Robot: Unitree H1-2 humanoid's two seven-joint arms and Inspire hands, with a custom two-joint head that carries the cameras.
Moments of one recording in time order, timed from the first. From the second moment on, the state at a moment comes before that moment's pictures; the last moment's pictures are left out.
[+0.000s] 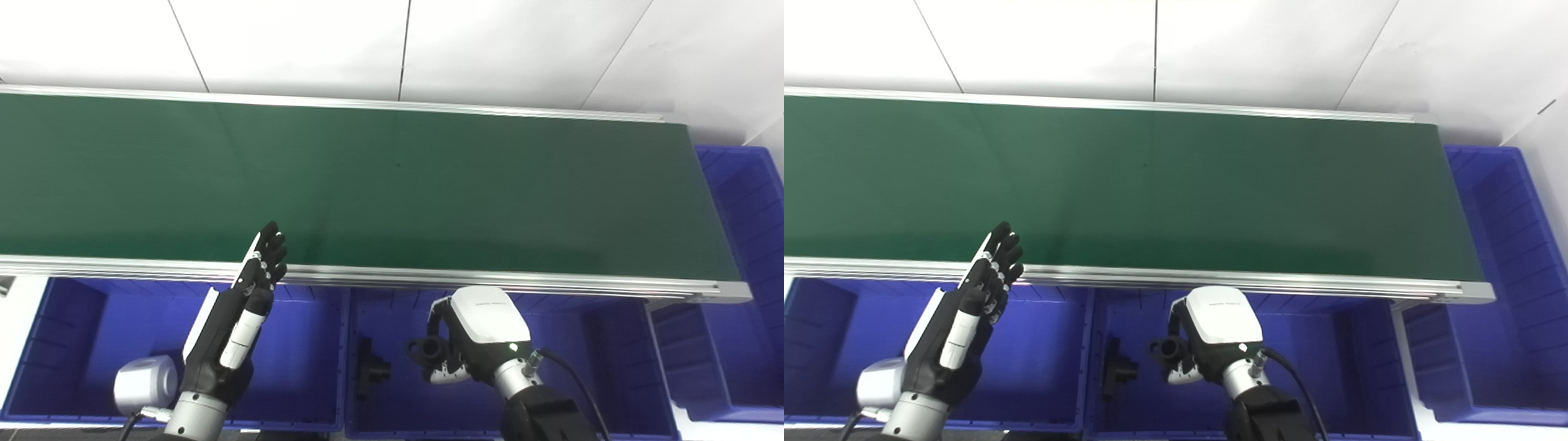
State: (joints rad) left arm 0.61 0.09 -0.20 -0.55 -0.09 0.08 -0.12; right arm 0.36 -0.13 0.50 -0.40 -1.37 0.28 0.52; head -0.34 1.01
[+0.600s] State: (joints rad) left arm 0.61 0.08 -0.21 -0.55 -0.07 0.09 -0.12; right arm 0.36 -0.08 0.44 -0.47 -1.47 0.28 0.89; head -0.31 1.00
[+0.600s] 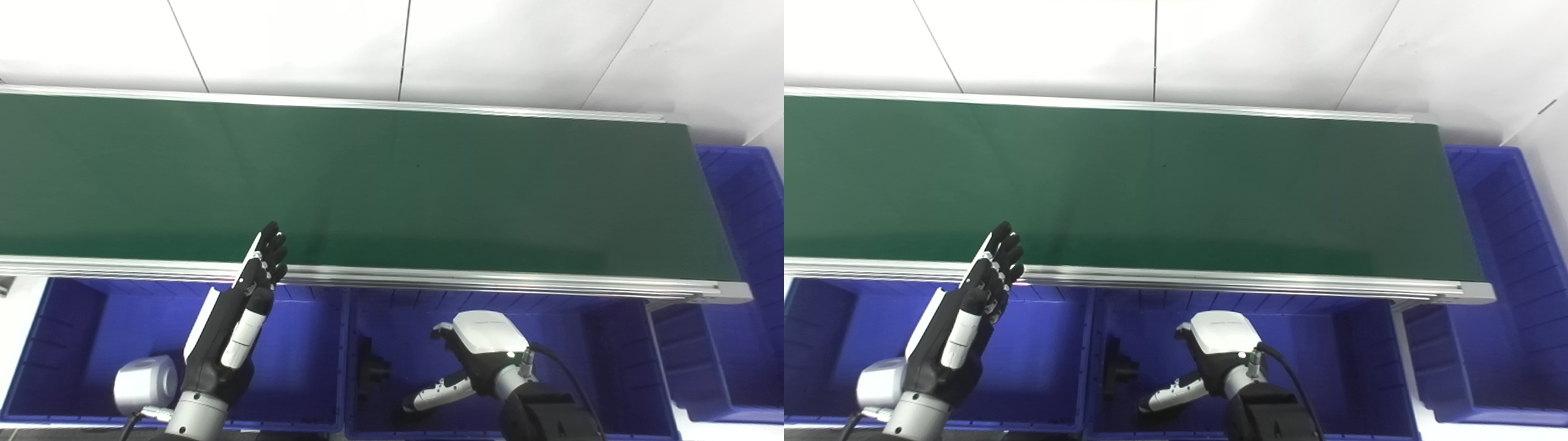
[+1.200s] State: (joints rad) left arm 0.61 0.09 -0.22 -0.54 -0.05 0.09 -0.12; right arm 0.63 -0.02 0.19 -0.80 -0.71 0.28 0.74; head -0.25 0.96
